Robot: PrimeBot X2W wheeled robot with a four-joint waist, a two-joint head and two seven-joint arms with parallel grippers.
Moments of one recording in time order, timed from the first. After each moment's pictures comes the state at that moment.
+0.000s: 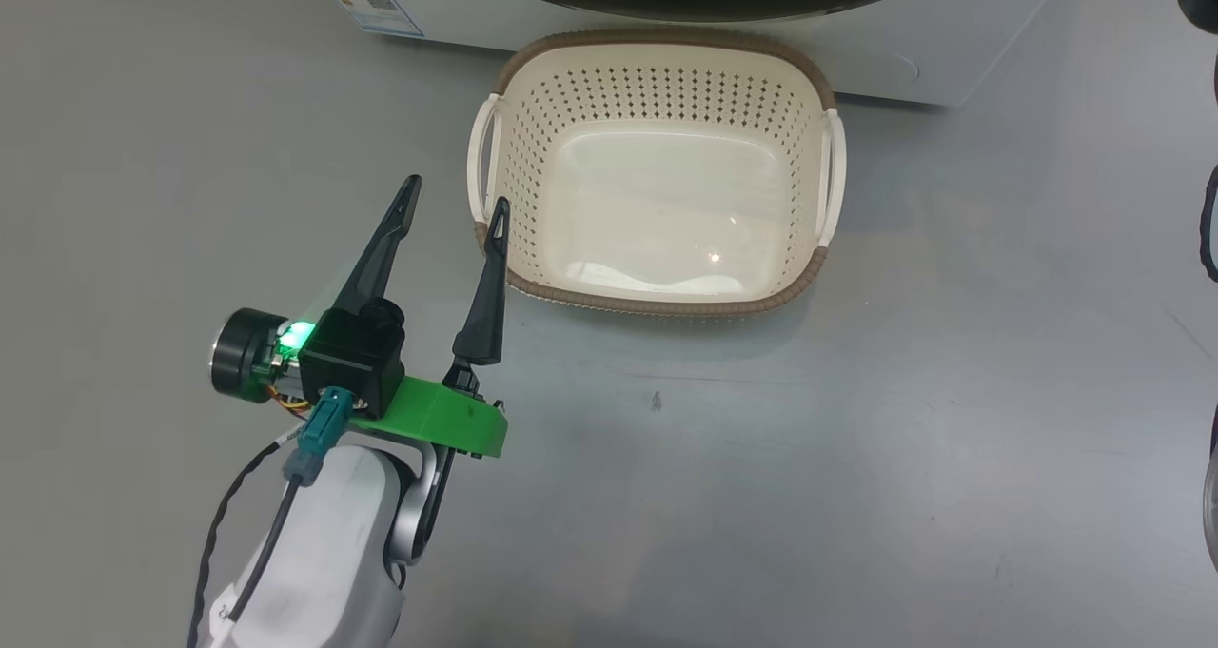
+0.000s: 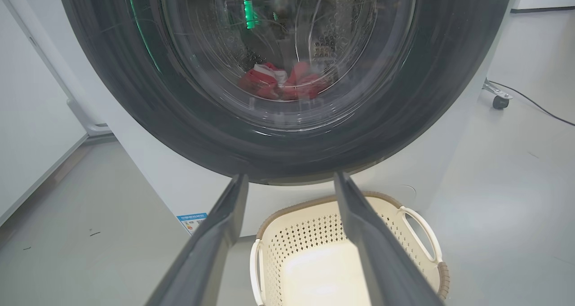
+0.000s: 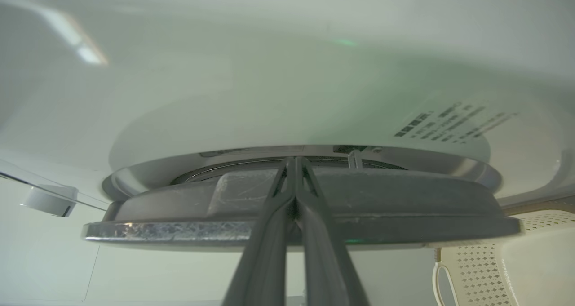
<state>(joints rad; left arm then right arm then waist) -0.41 0.03 -0.40 0.19 -0.26 0.08 -0.25 -1.07 -0.22 -0.06 0.49 1.46 -0.01 0.52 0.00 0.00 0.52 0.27</state>
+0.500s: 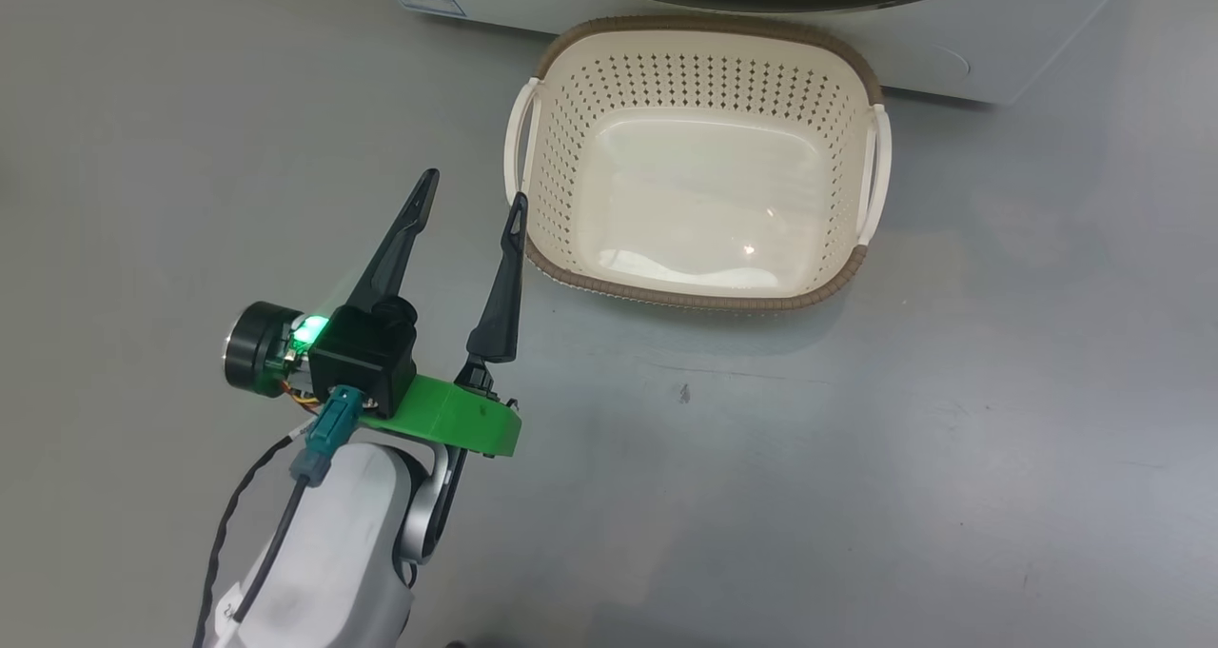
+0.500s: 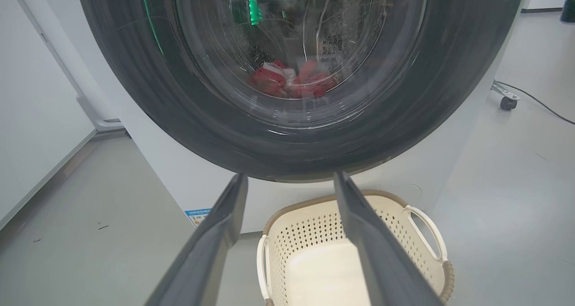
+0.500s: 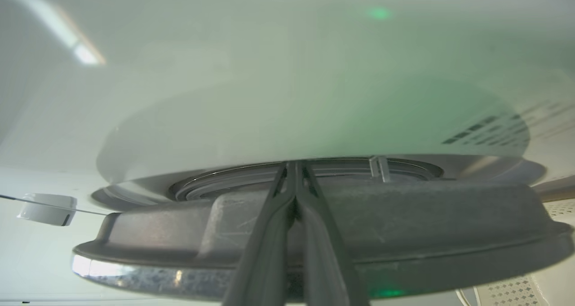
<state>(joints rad) -0.42 0.03 -0.43 0.17 -0.29 0.09 -0.25 -1.16 -0.24 -0.06 0.57 1.47 -0.05 0.57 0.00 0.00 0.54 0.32</state>
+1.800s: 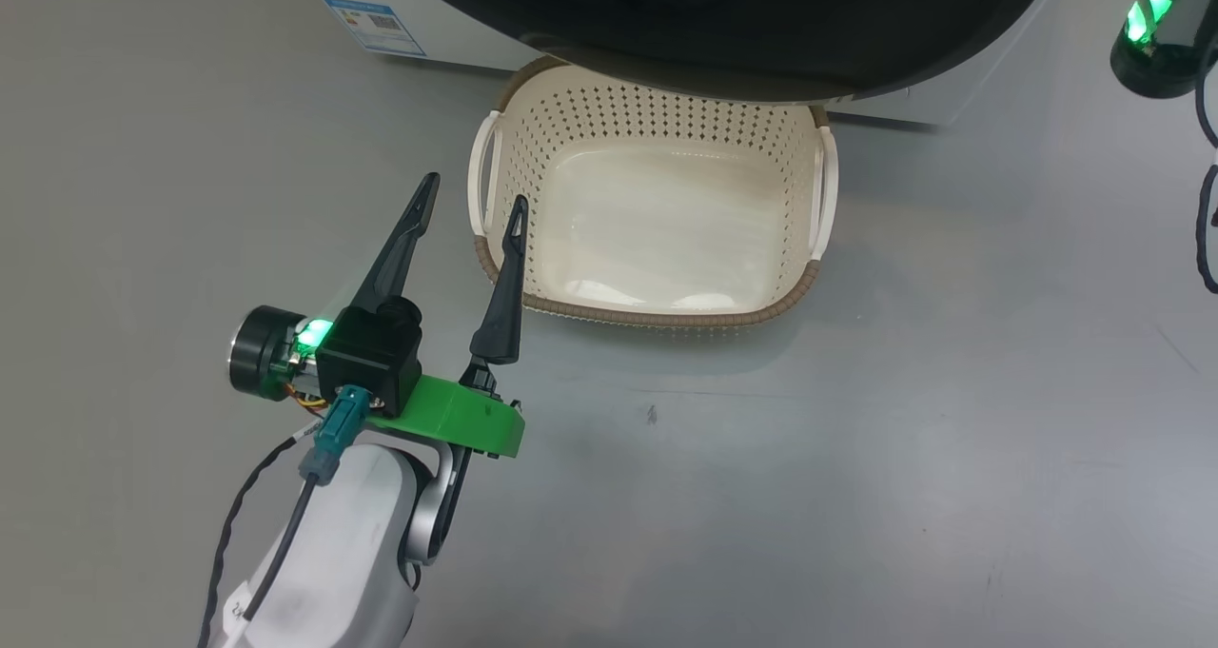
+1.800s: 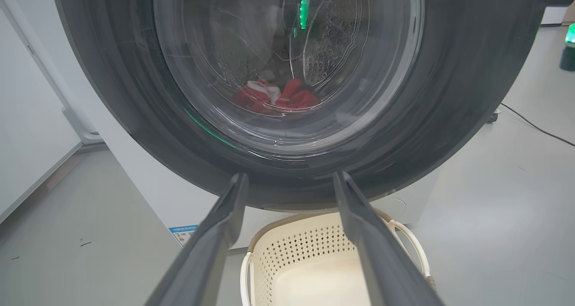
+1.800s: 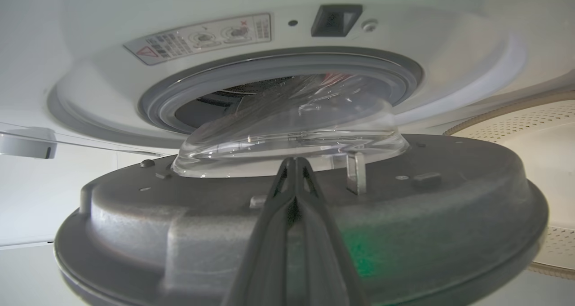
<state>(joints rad) -0.42 0.03 -0.44 0.18 -0.30 0.11 -0.25 -1.12 -0.25 0.00 0.69 1.56 0.01 0.85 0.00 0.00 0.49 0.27</state>
